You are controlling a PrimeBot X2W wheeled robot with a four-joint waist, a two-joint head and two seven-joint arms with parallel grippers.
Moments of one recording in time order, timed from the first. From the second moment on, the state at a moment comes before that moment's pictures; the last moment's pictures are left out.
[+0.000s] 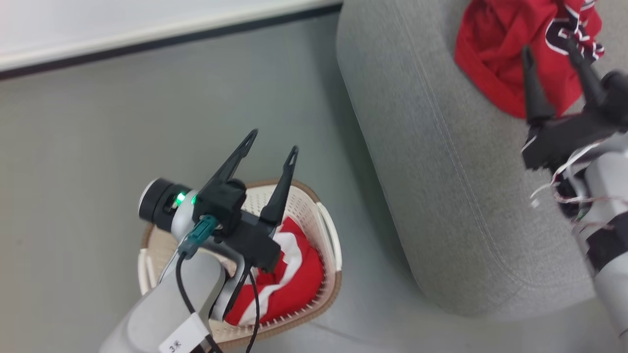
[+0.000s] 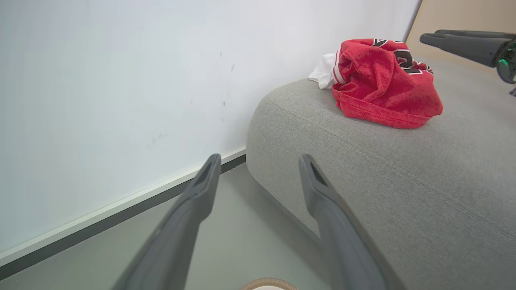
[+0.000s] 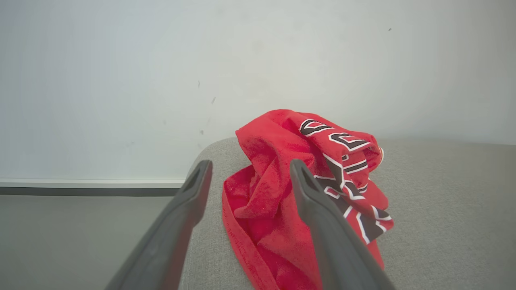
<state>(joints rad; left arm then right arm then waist) -0.63 0.21 -0.69 0.35 -0.44 0.12 -0.24 -0.87 -0.33 0.34 0.70 0.37 0.08 -0.26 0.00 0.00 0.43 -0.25</state>
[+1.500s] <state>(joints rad) -0.06 0.17 -0.23 0.26 -0.41 0.12 -0.25 -0.07 -0.17 0.31 0.17 0.29 -0.11 -0.26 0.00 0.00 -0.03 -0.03</state>
